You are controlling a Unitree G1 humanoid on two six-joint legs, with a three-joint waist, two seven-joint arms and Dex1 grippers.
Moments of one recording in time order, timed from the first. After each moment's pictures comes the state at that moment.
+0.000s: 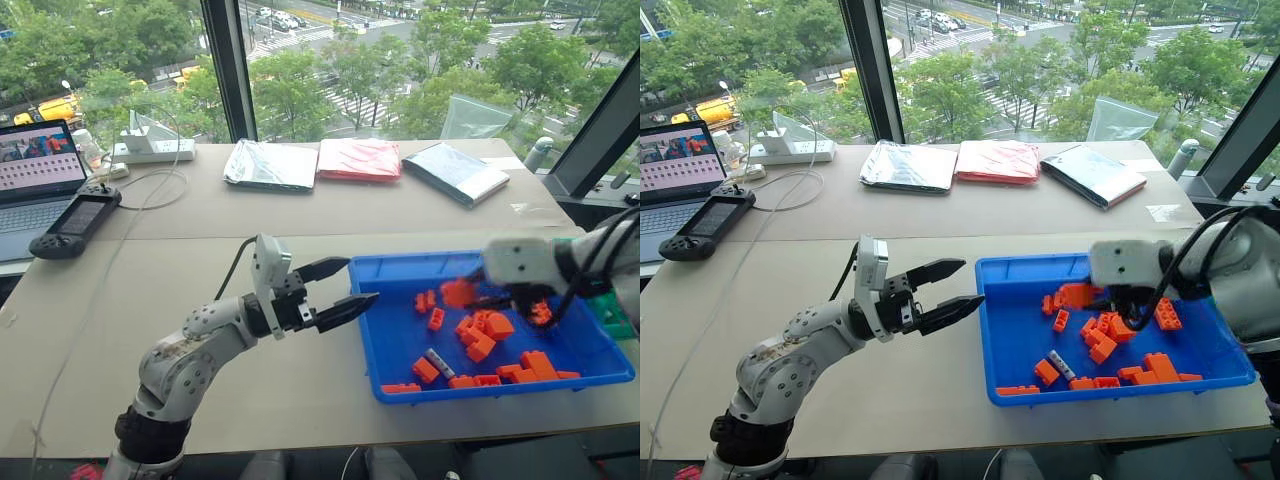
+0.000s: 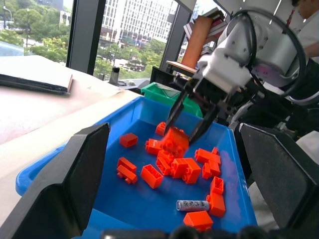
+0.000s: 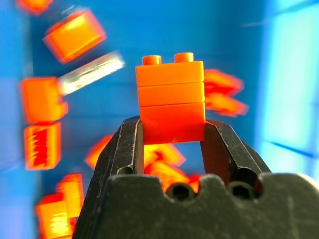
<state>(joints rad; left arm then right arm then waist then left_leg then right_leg) -0.30 0.37 -0.08 -0.50 -0.79 0.66 -0.64 -0.37 -1.12 -0.10 -0.08 -0.06 0.65 1.00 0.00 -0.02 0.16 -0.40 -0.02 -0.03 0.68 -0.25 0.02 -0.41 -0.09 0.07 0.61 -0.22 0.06</state>
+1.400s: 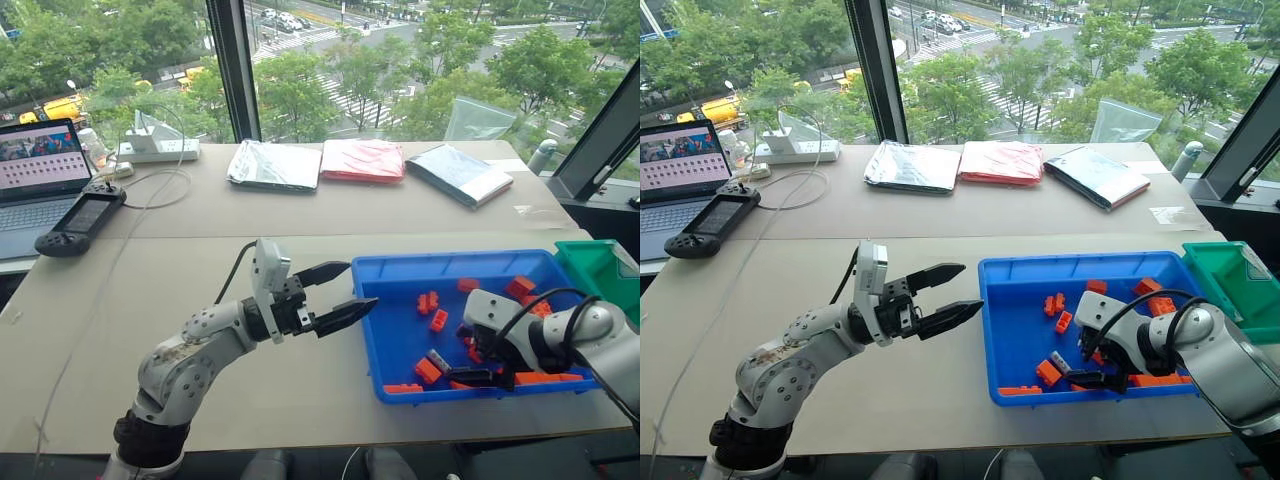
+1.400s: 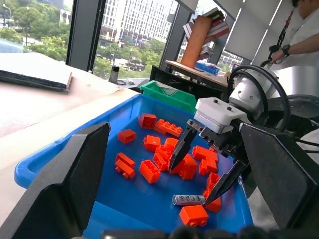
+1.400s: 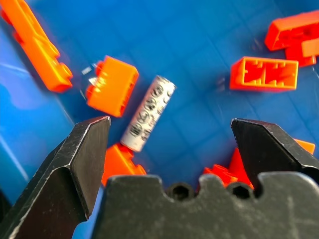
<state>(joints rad) -0.30 0.35 -0.08 -0.50 -0.79 0.65 -0.66 -0.27 -1.12 0.23 -0.38 0.17 0.80 1.06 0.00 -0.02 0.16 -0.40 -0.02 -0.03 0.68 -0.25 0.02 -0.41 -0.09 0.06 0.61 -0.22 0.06</state>
